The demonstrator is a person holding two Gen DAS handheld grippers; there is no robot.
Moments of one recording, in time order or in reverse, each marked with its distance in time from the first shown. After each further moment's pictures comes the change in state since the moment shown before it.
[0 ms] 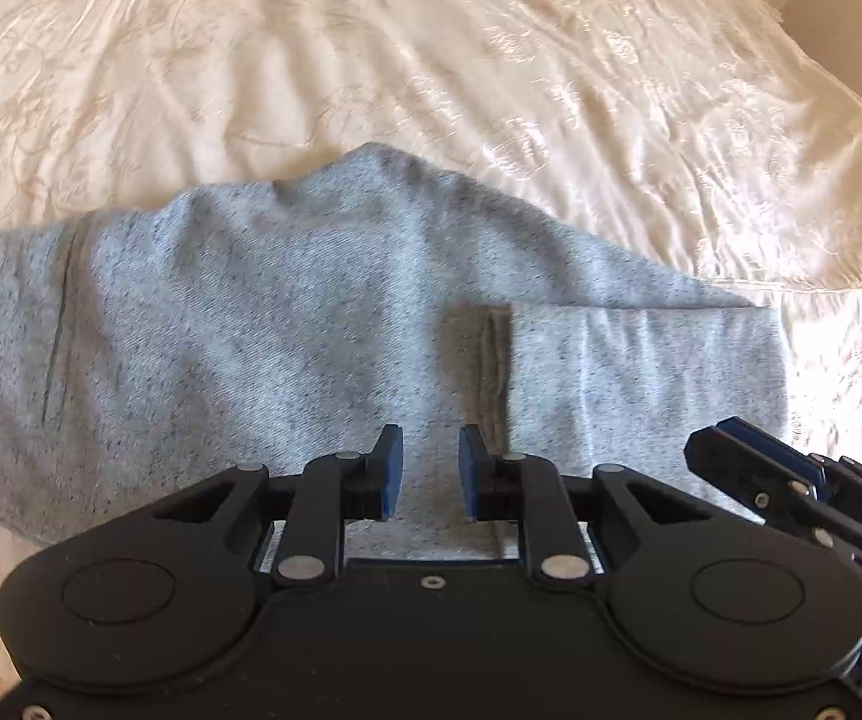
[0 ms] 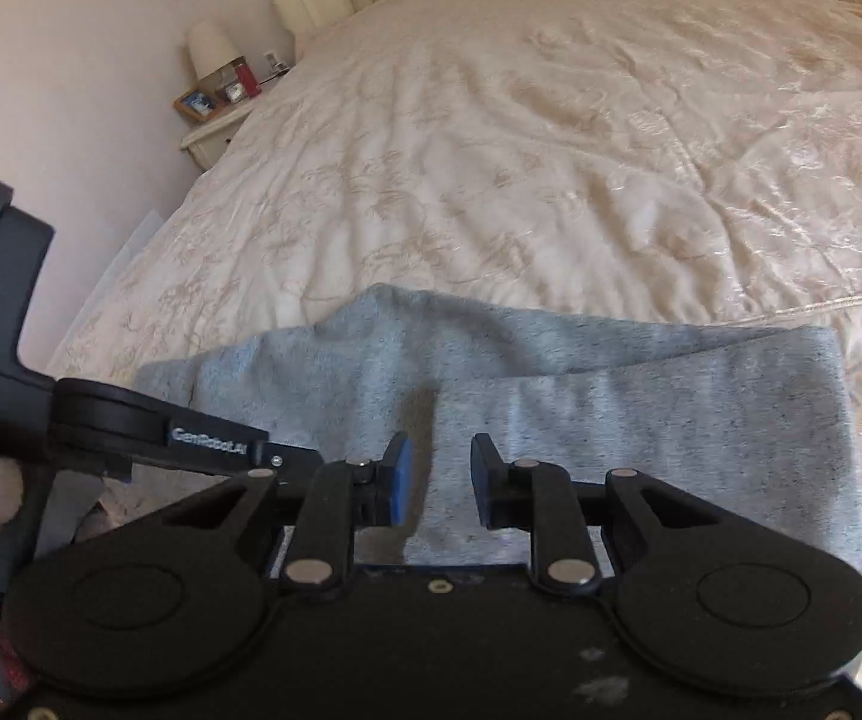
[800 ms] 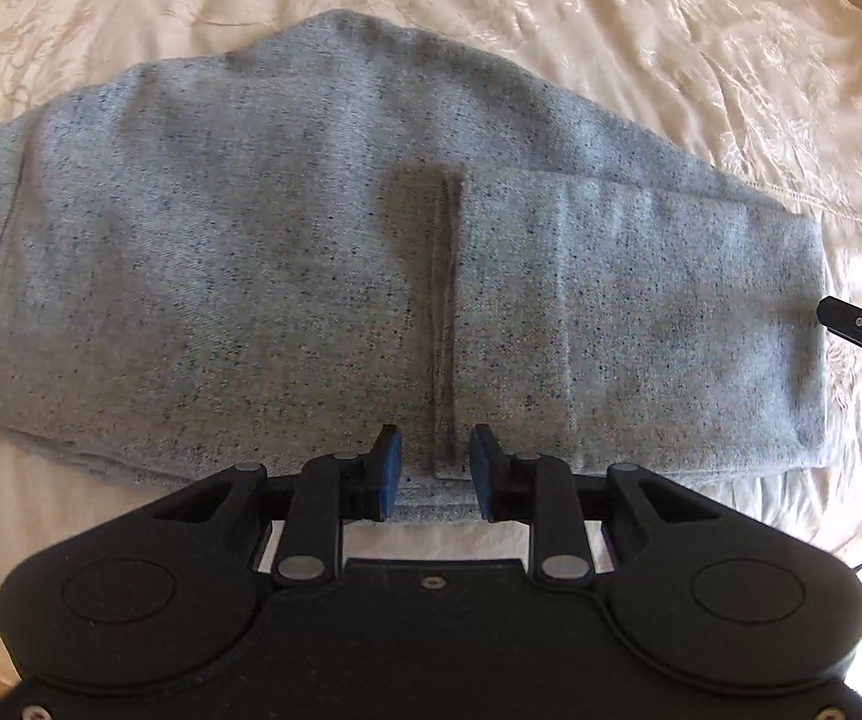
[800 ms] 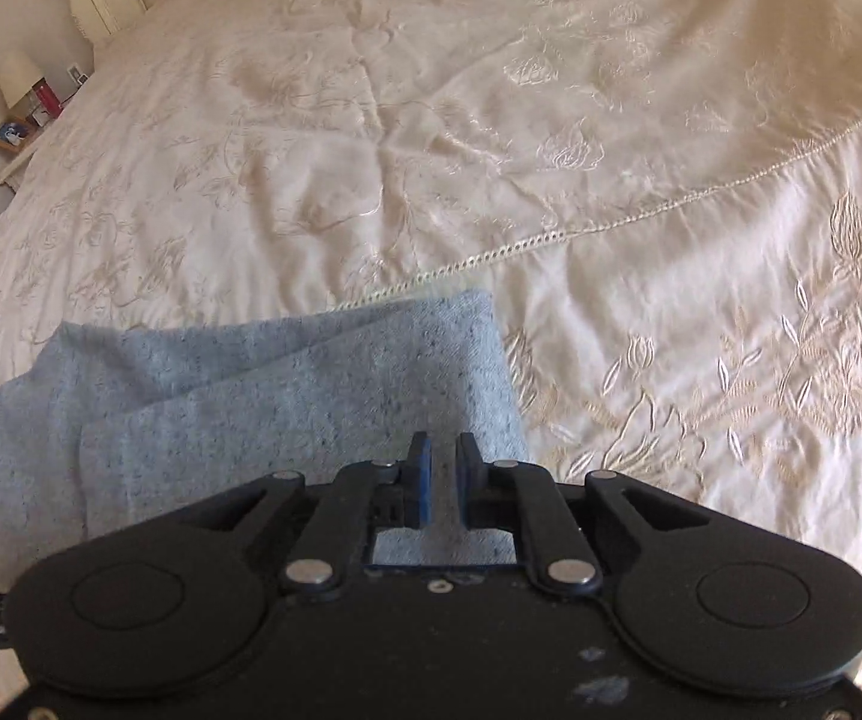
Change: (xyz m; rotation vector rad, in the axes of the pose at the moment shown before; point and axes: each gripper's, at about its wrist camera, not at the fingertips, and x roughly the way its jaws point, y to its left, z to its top) left arm 0.034 -0.030 -0.049 -0.069 0.093 0.122; right arm 0.045 -0.148 0.025 0.100 0.090 -0.263
